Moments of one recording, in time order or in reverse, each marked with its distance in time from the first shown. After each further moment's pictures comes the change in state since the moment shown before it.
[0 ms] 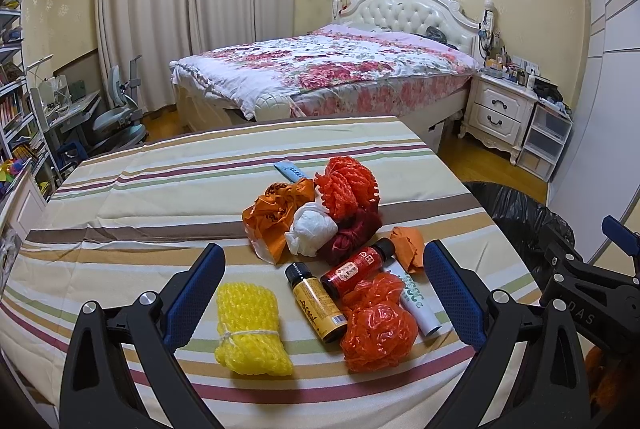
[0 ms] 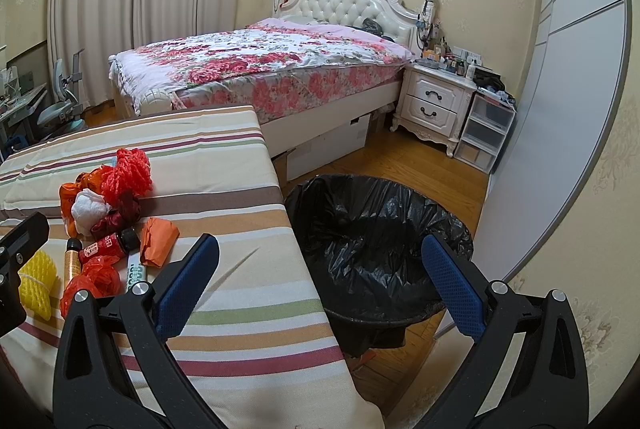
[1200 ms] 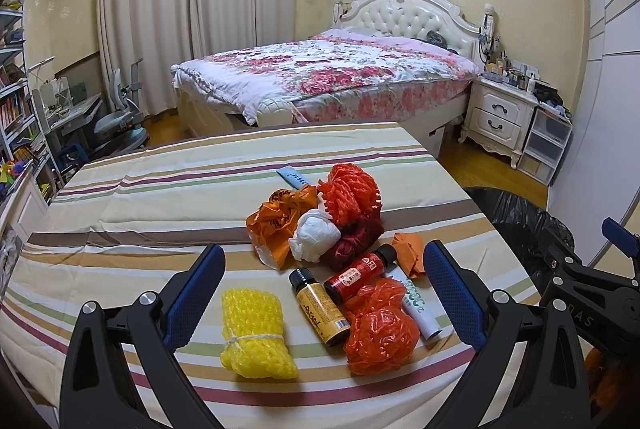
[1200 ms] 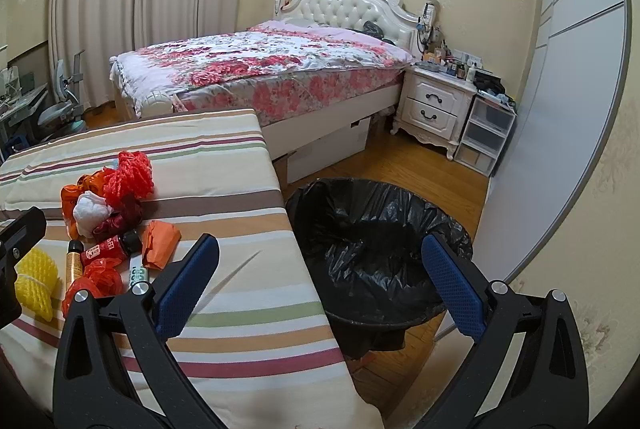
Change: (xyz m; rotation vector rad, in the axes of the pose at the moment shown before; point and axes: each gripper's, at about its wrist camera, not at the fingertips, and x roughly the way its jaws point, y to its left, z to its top) left arm -0.006 0.006 0.007 -0.002 -0.009 0.003; right arm -0.002 0.003 0.002 -0.004 -0.009 0.000
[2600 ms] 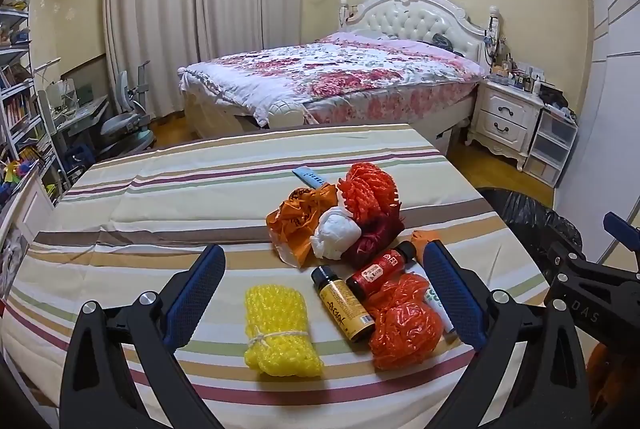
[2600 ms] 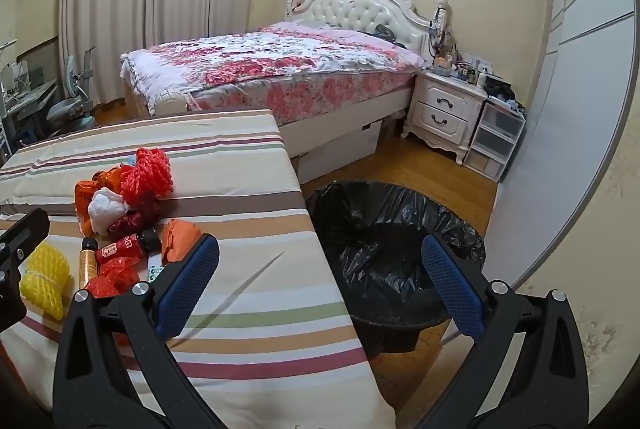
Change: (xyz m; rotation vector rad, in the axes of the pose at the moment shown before) left arm 0.000 0.010 0.000 0.004 0.000 0.017; right arm -0.002 0.012 0.000 -0.016 -0.002 0.025
